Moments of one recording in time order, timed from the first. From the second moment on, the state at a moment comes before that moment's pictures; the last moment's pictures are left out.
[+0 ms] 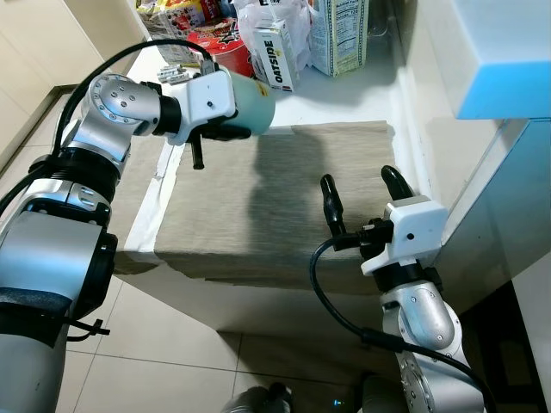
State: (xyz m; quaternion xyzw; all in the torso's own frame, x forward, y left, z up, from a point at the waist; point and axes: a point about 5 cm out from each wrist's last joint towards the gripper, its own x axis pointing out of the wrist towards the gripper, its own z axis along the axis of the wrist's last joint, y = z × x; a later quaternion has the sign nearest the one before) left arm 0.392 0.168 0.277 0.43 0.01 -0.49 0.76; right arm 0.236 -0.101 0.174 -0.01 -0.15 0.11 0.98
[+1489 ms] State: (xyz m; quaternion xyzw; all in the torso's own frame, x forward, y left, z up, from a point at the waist) left arm 0.342 0.275 0.234 0.13 -0.10 -0.09 0.98; right arm 0.284 -0.103 0.149 -0.01 -0.11 0.14 0.98
